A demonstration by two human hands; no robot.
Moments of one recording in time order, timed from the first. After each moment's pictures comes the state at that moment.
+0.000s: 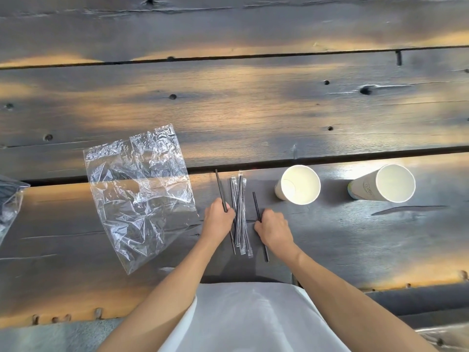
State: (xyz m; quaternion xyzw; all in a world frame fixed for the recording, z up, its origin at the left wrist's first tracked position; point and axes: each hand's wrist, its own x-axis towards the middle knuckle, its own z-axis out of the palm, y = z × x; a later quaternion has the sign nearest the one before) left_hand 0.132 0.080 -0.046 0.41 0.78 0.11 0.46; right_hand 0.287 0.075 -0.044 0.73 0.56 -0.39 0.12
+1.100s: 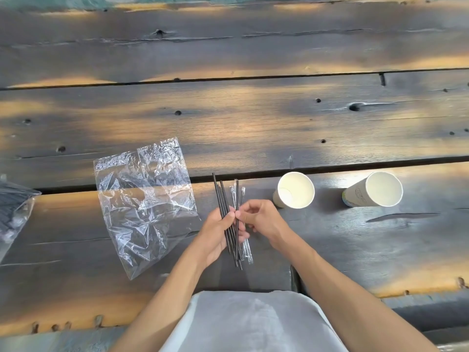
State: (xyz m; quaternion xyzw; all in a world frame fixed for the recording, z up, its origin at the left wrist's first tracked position) left_hand 0.123 0.057 0.022 0.16 0.56 0.34 0.74; right_hand 0.276 0.095 0.010 0.55 0.41 -0.70 -0.21
